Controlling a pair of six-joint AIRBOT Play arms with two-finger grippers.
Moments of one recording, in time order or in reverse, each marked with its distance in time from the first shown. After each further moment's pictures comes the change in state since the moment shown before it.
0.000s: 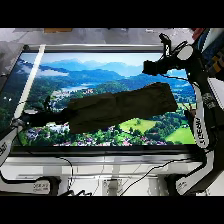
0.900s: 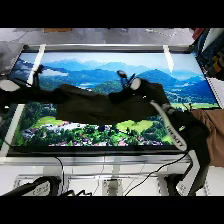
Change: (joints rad) left arm -0.063 0.304 0.458 0.344 -0.370 -0.308; right arm 0.419 -0.143 -0.305 0.060 -0.314 0.029
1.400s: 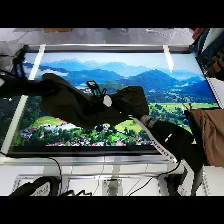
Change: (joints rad) left arm -0.079 0.063 0.069 0.125 0.072 -0.146; right arm 0.211 -0.010 0.049 -0.131 -0.098 0.059
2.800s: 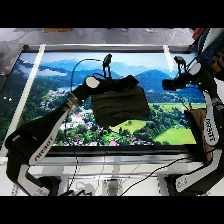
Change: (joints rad) left arm -0.597 -0.584 0.345 -0.495 0.541 0.175; right arm -0.875 0.152 -0.057 -0.006 0.407 -0.340
